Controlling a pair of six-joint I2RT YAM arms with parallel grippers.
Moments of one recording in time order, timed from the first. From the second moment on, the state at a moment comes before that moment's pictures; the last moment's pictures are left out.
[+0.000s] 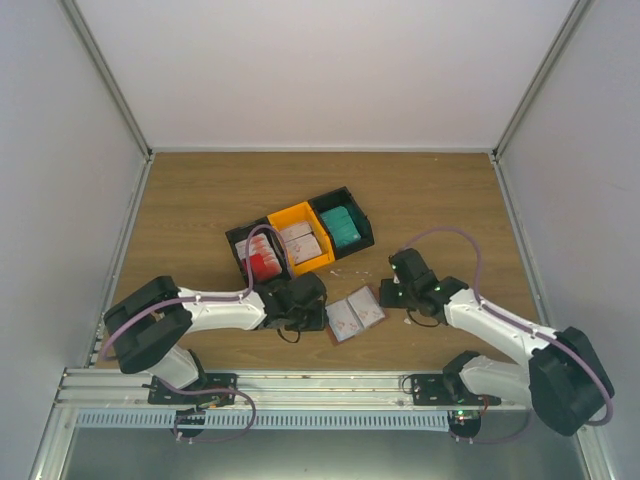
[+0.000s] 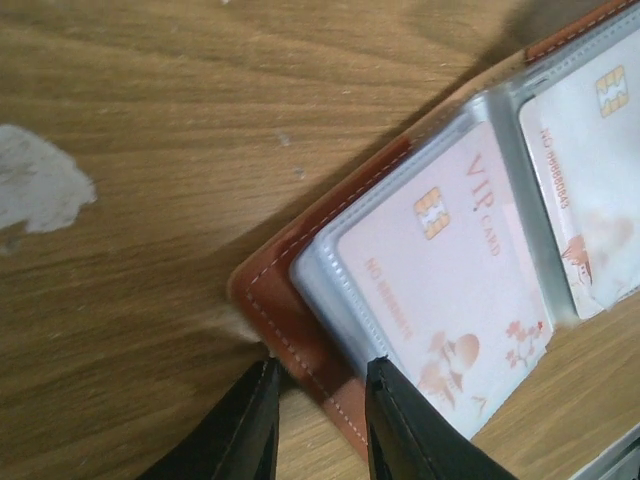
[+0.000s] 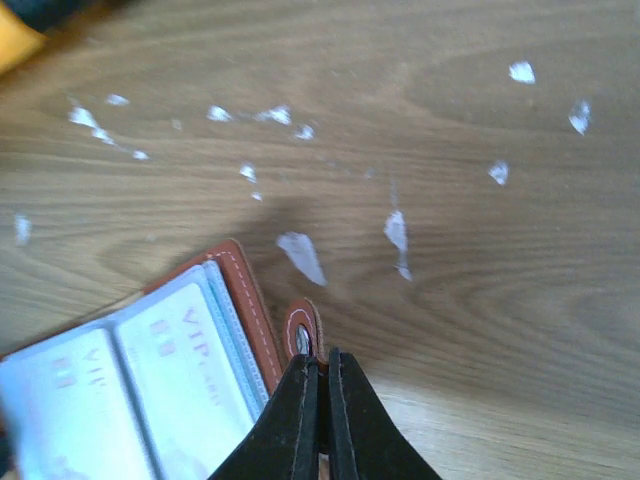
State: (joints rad) left arm -0.99 1.53 0.68 -0.18 0.09 -0.99; right arm 0.59 1.15 0.53 -0.42 0.01 0.58
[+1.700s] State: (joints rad) left arm -0.97 1.41 0.59 0.09 0.04 -0.92; right arm 0.59 1.05 0.46 -0.19 -0.44 0.57
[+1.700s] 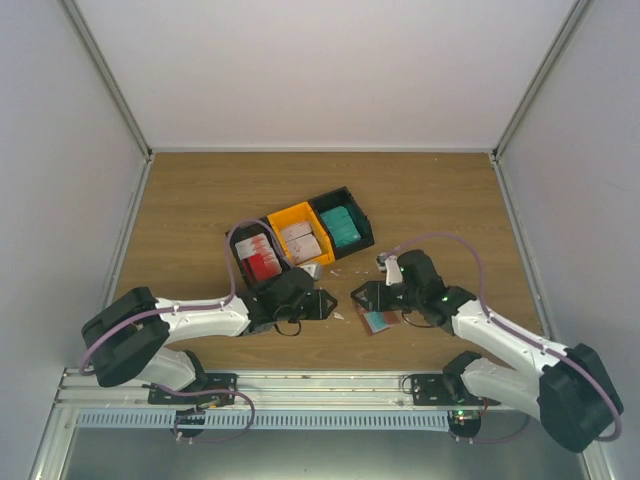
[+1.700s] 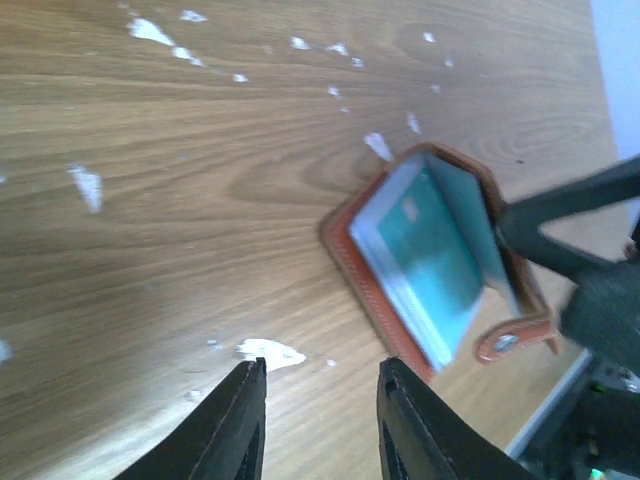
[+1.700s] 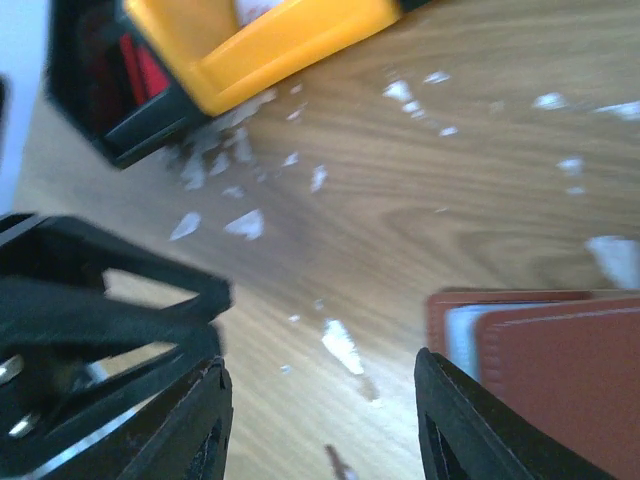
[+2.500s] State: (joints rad) left arm -0.98 1.56 0.70 0.16 0.17 -0.85; right arm 0.55 0.87 0.48 -0.50 -0.04 0.63
